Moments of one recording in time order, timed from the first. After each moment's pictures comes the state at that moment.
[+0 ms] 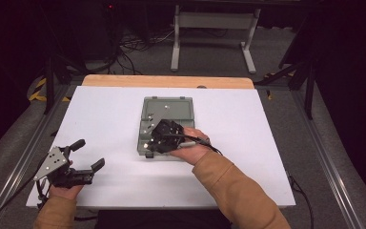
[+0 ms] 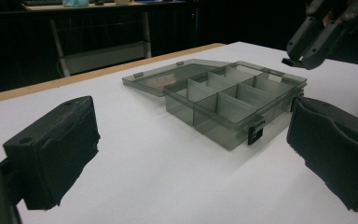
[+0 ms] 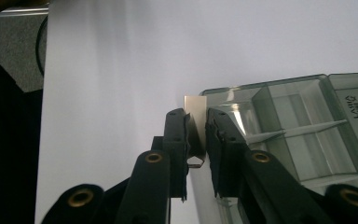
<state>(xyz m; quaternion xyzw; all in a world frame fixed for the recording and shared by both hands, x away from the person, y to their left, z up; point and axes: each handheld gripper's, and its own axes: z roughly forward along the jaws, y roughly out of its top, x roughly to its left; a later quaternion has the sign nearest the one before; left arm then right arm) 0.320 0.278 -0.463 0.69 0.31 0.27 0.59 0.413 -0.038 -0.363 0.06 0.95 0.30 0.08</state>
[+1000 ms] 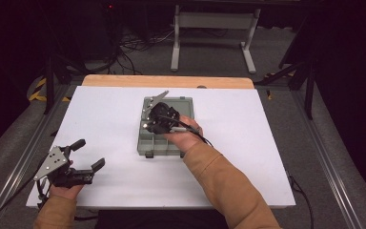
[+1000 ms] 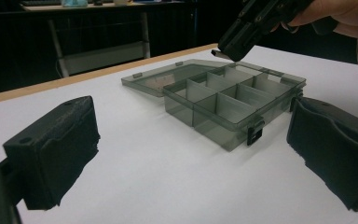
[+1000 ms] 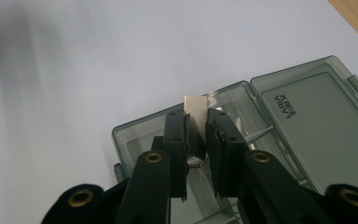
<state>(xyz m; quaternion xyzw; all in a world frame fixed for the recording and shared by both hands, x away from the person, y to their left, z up) 0.321 0.277 -0.463 0.69 0.31 0.27 0.59 0.468 -0.026 -0.373 0.17 0.93 0.32 0.12</state>
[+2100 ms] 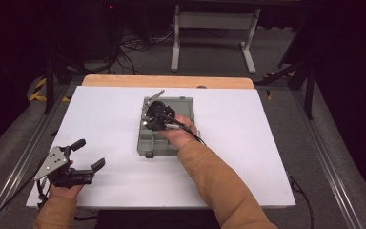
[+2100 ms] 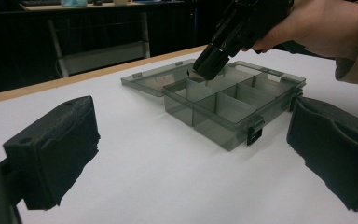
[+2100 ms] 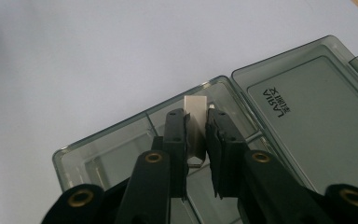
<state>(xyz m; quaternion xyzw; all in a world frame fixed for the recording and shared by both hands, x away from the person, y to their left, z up) 0.321 0.278 -0.463 0.69 0.31 0.27 0.59 0.498 -0.014 -0.401 0.21 0.92 0.30 0.12</state>
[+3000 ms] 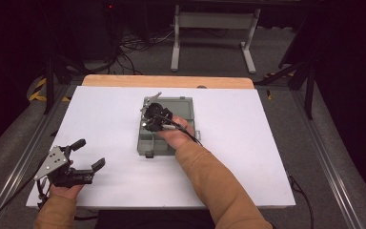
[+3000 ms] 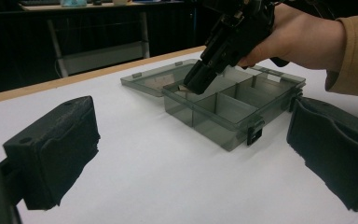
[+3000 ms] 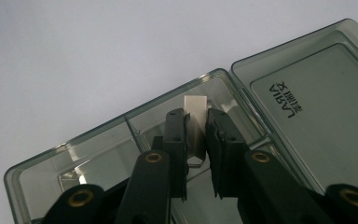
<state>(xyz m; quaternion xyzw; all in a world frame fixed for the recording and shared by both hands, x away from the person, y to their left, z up) 0.321 0.277 -0.463 0.70 0.31 0.27 0.59 0.511 -0.006 -0.422 0.21 0.92 0.29 0.12</state>
